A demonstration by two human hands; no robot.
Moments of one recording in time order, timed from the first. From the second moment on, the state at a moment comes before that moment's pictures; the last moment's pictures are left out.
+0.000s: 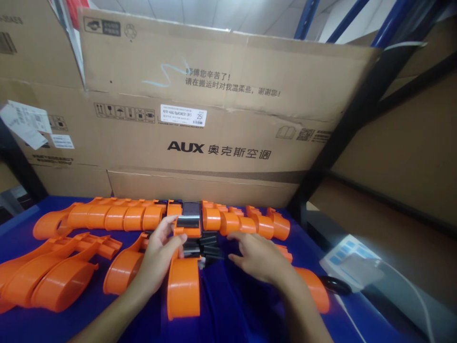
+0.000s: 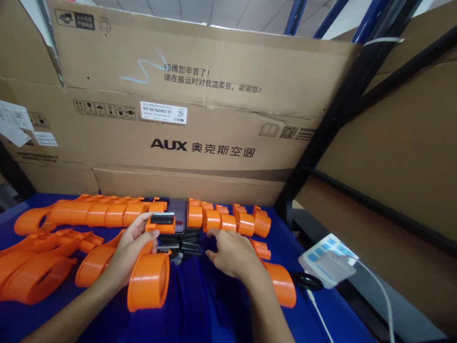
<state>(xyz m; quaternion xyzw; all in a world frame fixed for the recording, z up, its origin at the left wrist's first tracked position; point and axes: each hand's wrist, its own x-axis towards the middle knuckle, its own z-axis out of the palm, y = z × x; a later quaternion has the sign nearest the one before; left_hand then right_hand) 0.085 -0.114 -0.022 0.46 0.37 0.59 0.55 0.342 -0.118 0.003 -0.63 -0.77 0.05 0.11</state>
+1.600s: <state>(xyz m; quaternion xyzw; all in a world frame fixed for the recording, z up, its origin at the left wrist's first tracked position) 0.087 -0.112 -0.032 0.51 0.34 0.58 0.53 0.280 -0.122 -0.001 -0.39 -0.57 0.38 0.62</state>
